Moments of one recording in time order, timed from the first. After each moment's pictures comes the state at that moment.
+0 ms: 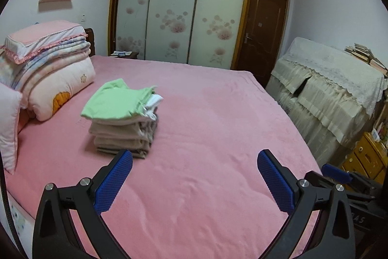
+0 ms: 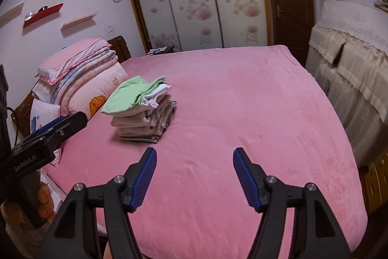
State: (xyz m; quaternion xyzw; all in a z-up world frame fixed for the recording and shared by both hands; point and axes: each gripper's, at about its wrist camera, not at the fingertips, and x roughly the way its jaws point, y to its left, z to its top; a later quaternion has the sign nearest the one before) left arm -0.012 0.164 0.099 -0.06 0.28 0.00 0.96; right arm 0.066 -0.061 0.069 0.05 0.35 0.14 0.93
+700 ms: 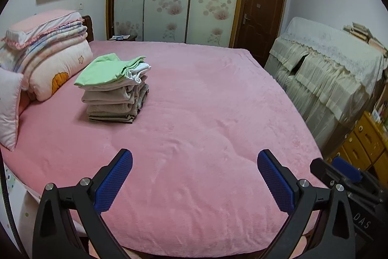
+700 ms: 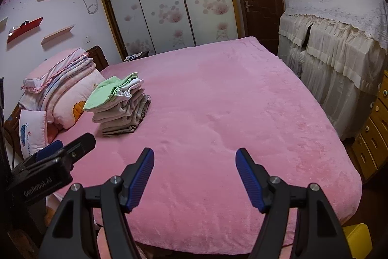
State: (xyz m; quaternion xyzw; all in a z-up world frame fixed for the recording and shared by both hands) left arm -0.054 0.093 0.049 -0.04 0.33 0.01 0.94; right arm -0.009 -0.123 0.034 0.08 0.34 0.08 0.93
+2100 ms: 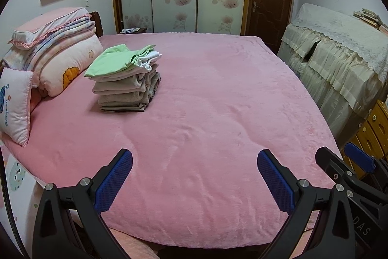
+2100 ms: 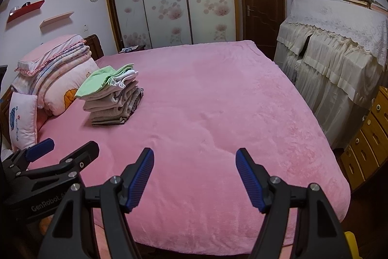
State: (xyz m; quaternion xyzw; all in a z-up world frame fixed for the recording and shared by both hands) left arm -0.057 0.087 0.032 -0.02 0.36 0.05 0.93; right arm -0.010 -0.110 0.023 0.02 0.34 0.06 0.94
